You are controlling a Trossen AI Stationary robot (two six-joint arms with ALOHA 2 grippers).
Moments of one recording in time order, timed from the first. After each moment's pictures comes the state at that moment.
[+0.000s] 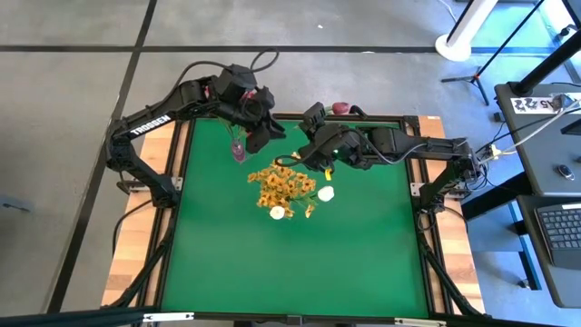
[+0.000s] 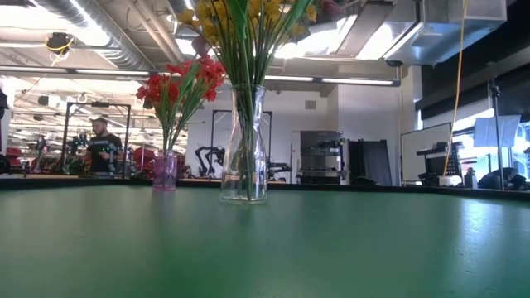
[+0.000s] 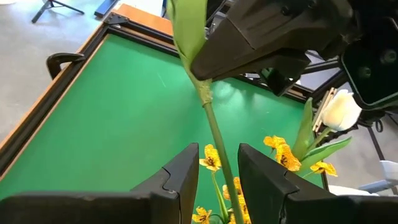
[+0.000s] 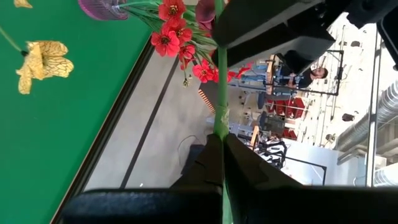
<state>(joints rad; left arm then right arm) 0.38 1.53 1.80 -0.91 0.33 -0.12 0.04 1.69 1.89 -0.78 0.71 -1.16</state>
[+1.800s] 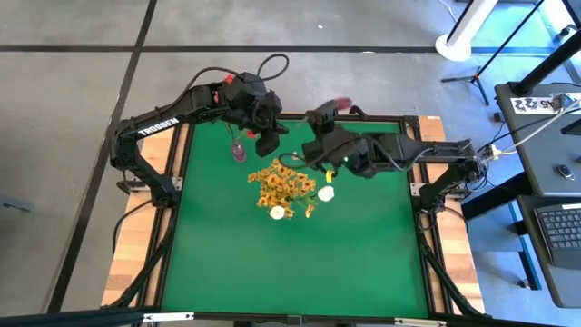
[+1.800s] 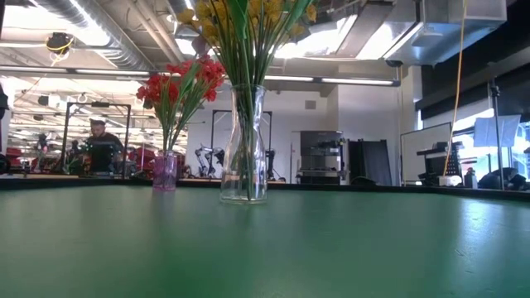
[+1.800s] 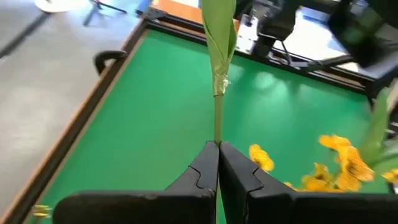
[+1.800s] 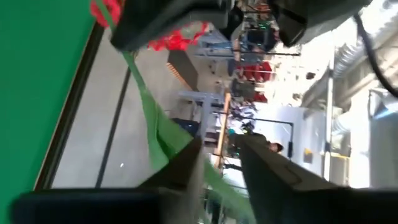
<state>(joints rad) 0.33 1.58 1.79 -0.91 0.13 -0.07 0.11 1.67 1.89 -0.70 0.96 -1.15</state>
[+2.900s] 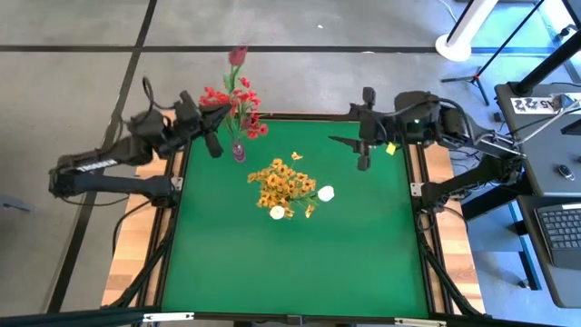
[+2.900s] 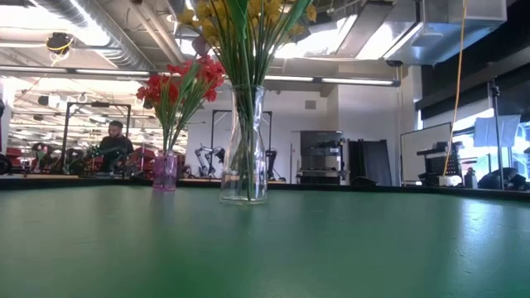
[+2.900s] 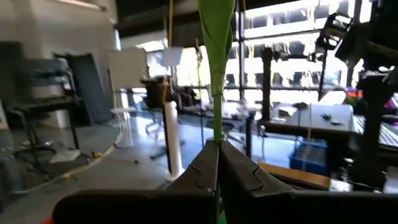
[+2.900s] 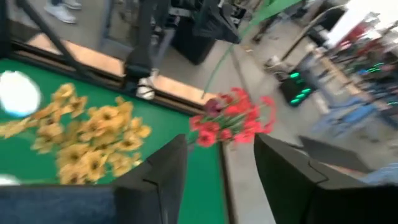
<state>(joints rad) 0.26 0.77 0.89 0.01 -0.37 0.10 -0.06 1.31 1.74 -0.72 0.13 -0.45</state>
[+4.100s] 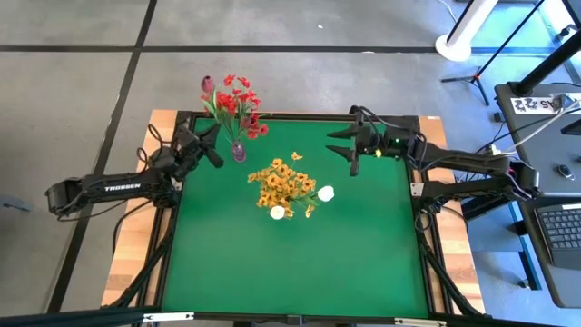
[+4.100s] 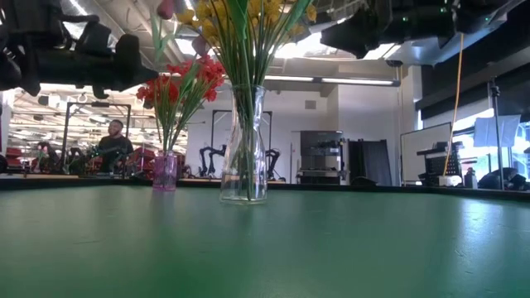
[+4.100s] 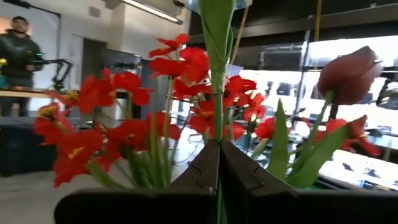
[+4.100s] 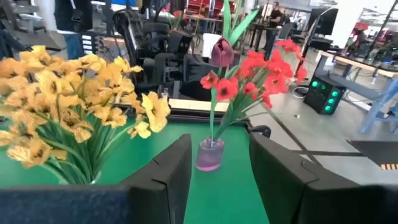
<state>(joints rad) 0.47 0.62 0.01 0.89 -0.43 -0.03 -0.37 1.06 0.70 0.31 -0.25 -0.18</state>
